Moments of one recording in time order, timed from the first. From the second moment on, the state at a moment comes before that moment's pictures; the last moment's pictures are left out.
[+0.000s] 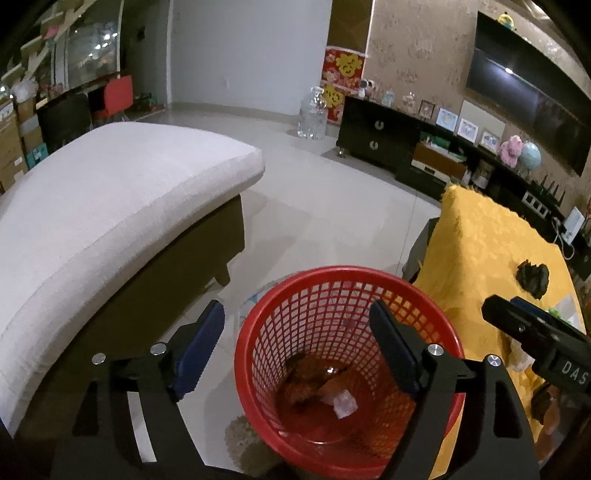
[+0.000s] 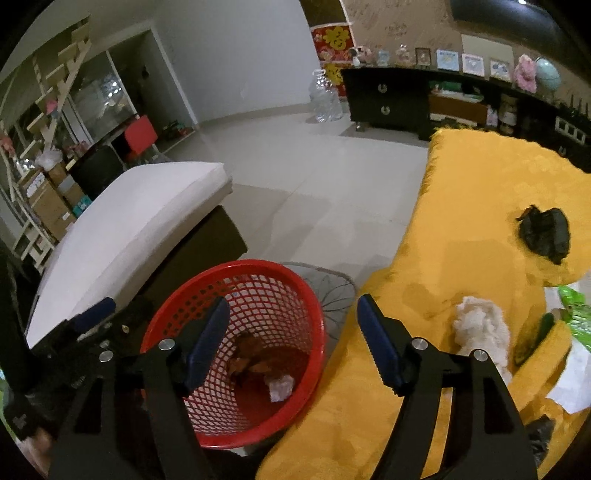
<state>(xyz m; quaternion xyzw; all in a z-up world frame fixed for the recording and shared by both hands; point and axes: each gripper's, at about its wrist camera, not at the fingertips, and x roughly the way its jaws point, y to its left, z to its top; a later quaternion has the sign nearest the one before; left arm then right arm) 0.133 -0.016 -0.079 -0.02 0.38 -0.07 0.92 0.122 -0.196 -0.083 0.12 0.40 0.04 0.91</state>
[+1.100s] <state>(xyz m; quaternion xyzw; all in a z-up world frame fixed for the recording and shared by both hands) 0.084 -0.110 -0.077 0.05 0.36 -0.17 0.92 -0.056 -0.367 -0.069 0.09 0.33 -0.19 0.92</state>
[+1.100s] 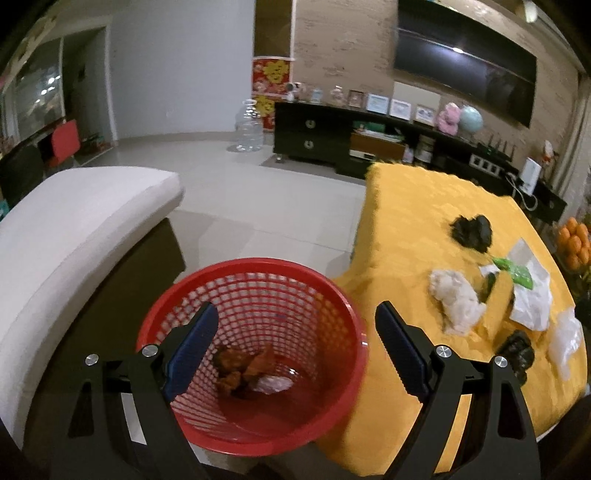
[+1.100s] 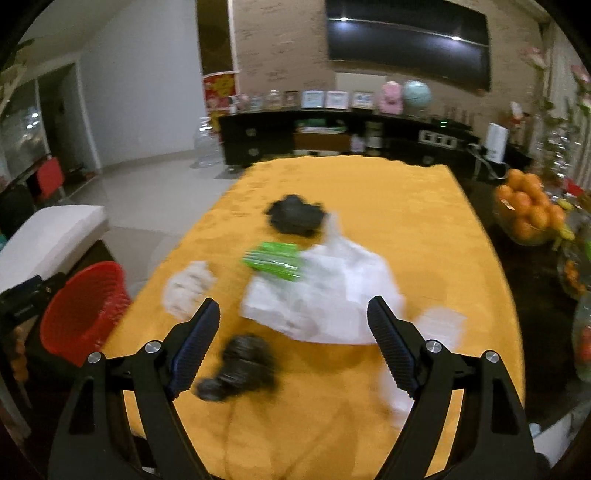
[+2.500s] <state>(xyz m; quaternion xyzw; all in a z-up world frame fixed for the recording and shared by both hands) 0.003 -0.325 -0.141 0.18 0.40 -0.39 0.81 -0.136 -0.450 -0.115 0.16 0.35 -0.28 0.88</state>
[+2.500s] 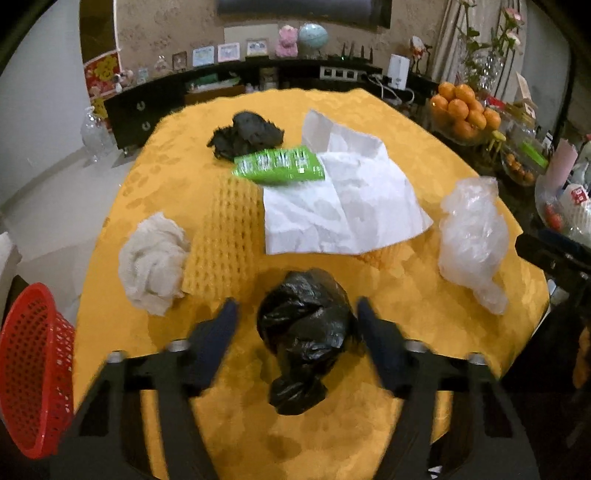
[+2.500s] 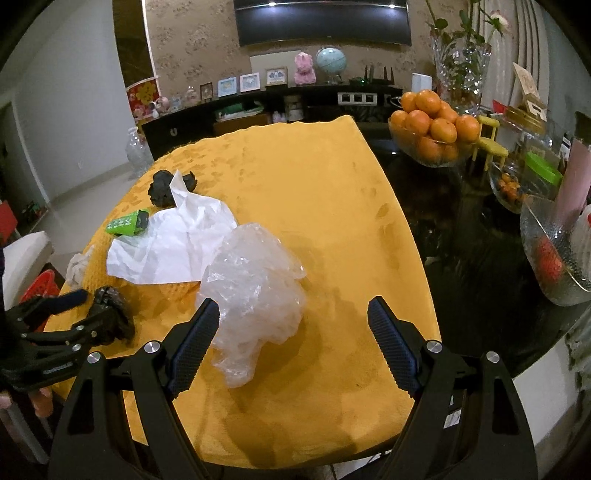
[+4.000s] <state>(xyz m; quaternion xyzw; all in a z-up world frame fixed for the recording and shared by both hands) 0.018 -0.229 -0.081 0.11 0.34 -0.33 0.87 -0.098 -0.452 -0.137 0.18 0.38 -0.24 0.88</state>
